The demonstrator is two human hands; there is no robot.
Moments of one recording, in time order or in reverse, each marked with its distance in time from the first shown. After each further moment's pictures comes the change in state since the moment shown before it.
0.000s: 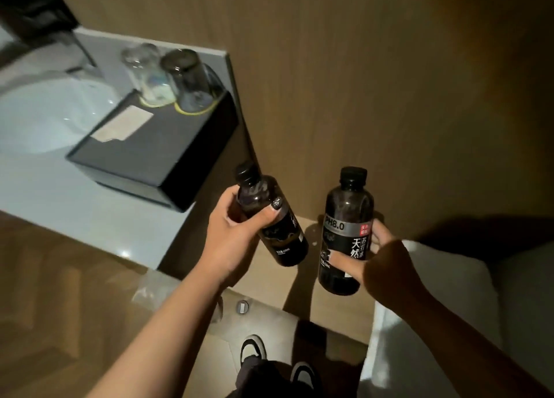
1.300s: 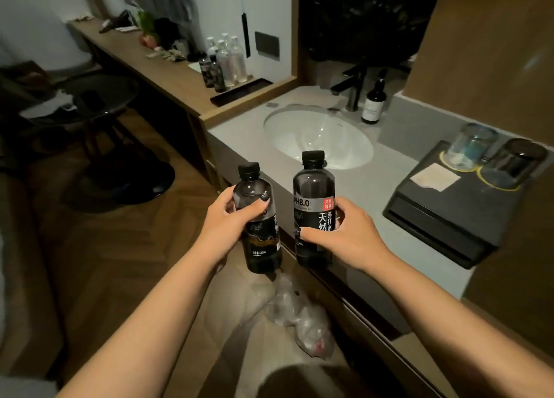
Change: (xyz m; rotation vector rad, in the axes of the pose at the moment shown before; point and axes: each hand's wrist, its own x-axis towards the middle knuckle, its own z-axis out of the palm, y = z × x) left_hand -0.106 0.059 -0.507 -0.027 0.465 -0.029; right_hand -0.065 -0.272 0.460 -0.199 -0.446 -0.359
